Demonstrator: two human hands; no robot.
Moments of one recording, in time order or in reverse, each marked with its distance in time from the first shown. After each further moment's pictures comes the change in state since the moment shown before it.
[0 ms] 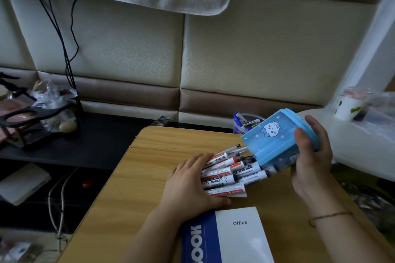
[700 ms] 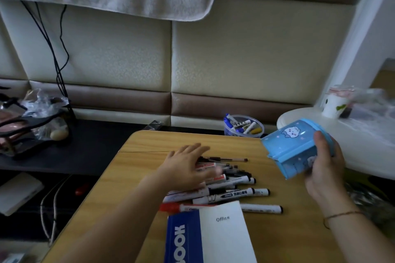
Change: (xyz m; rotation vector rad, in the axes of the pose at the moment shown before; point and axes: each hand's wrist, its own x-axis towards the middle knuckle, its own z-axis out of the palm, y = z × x) left_hand 0.053 0.020 -0.020 0.170 -0.356 -0.023; right_hand 0.018 -0.012 -0.051 0.069 0.195 0.152
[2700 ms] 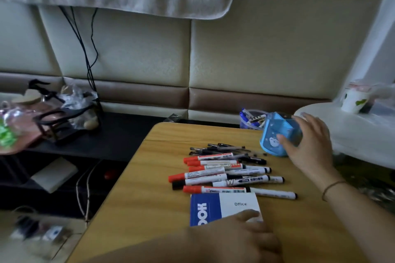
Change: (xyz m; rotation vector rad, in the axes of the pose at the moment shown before) left_hand -0.171 -0.069 0.102 0.168 -0.057 0.873; right_hand 0.011 0.018 0.015 -1.339 -0.243 -0.579
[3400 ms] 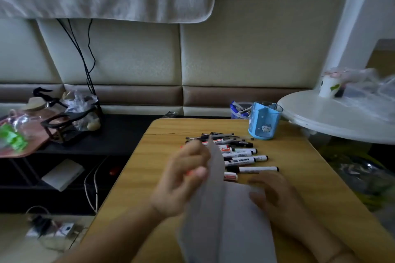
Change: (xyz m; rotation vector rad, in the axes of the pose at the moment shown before) left_hand 0.086 0.061 -0.132 -0.445 0.804 -0.118; right_hand -0.164 -0.028 -0.046 0.345 -0.470 -0.182
